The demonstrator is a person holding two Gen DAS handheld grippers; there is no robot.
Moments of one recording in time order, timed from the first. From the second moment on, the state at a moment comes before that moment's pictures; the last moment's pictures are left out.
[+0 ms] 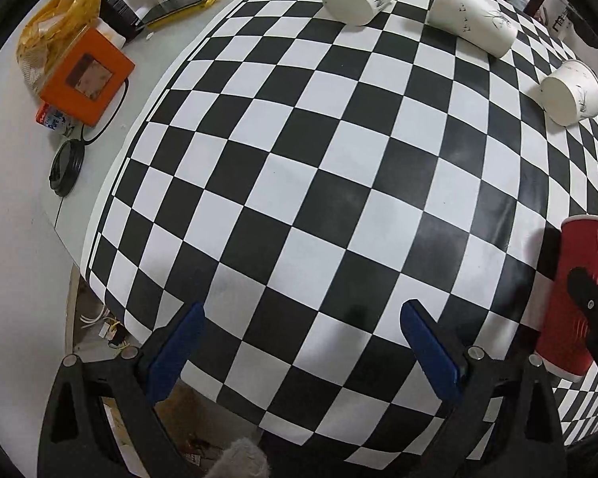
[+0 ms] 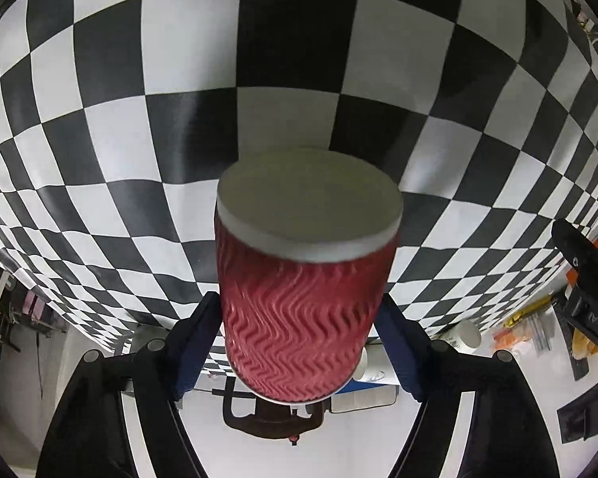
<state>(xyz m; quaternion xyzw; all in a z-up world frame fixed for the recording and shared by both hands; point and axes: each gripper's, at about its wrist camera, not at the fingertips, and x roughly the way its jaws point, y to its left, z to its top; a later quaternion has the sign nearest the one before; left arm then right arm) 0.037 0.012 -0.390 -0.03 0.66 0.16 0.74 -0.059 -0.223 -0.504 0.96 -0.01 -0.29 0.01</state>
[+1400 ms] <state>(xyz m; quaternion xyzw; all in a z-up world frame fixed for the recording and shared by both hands) 0.084 -0.037 -0.349 0.03 0.63 0.09 0.77 0.129 -0.233 -0.434 0.26 -0.82 -0.12 -0.49</state>
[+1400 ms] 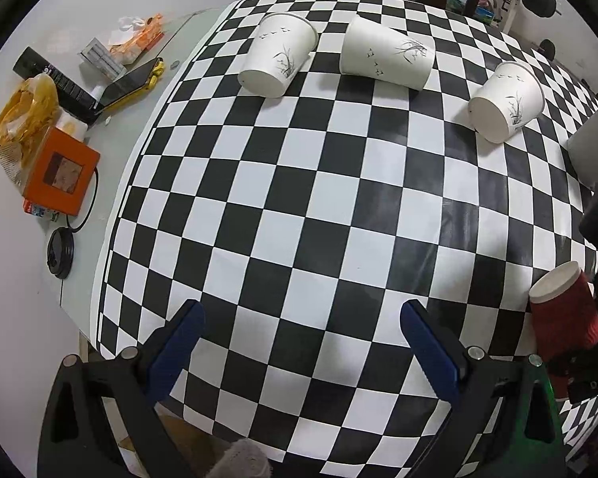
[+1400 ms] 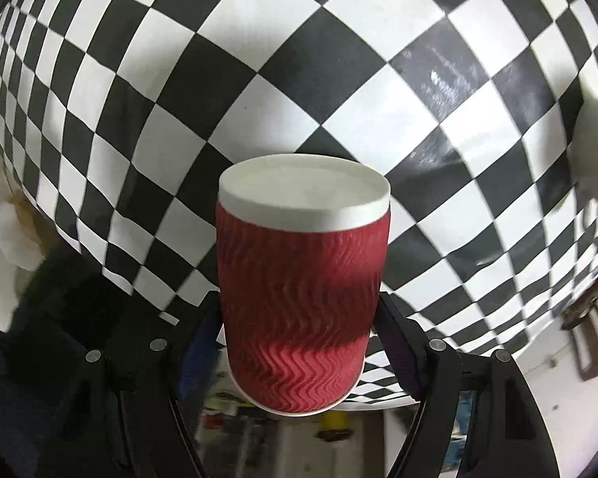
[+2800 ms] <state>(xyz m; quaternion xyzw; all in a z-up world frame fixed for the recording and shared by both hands) 0.117 -0.035 -0.358 0.02 0.64 0.07 0.76 0.147 -0.228 -0.320 0.04 -0.49 -0.05 -0.87</state>
